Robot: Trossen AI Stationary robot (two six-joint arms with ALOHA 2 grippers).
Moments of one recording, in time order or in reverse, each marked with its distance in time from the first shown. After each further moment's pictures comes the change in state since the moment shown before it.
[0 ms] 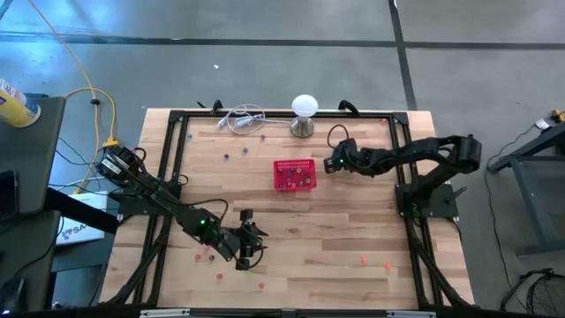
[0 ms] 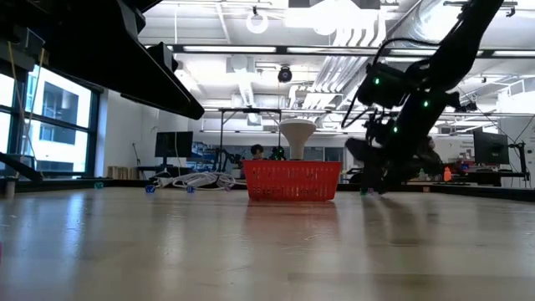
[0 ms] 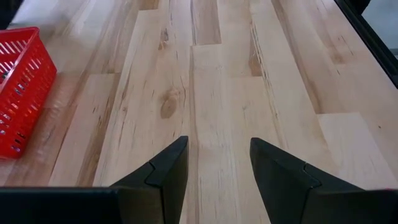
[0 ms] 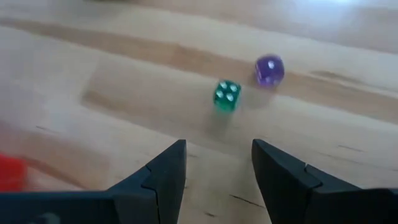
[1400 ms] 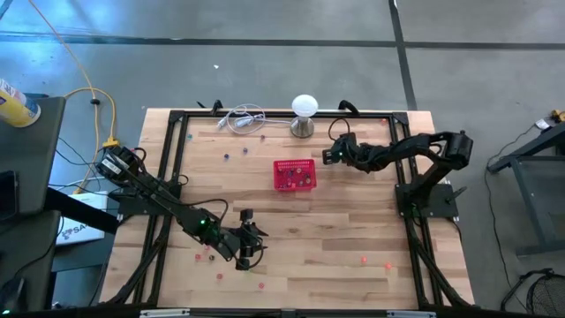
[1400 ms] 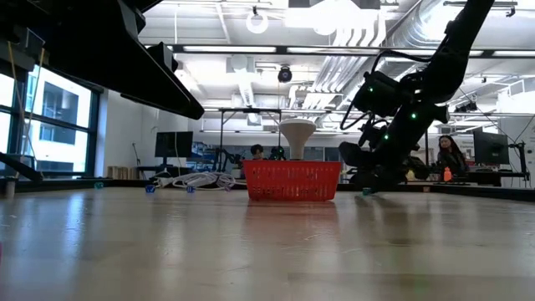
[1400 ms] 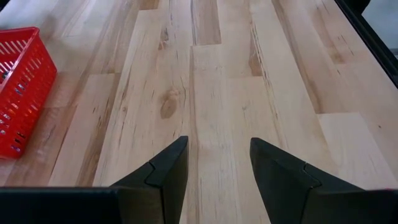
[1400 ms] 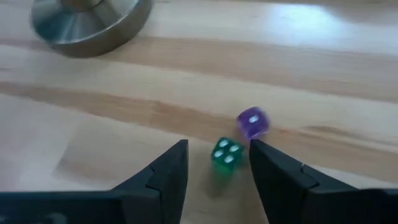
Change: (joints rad) left arm 0.000 0.000 0.000 0.000 0.000 0.000; right arm -0.086 0.079 -0.001 0.185 0.030 -0.046
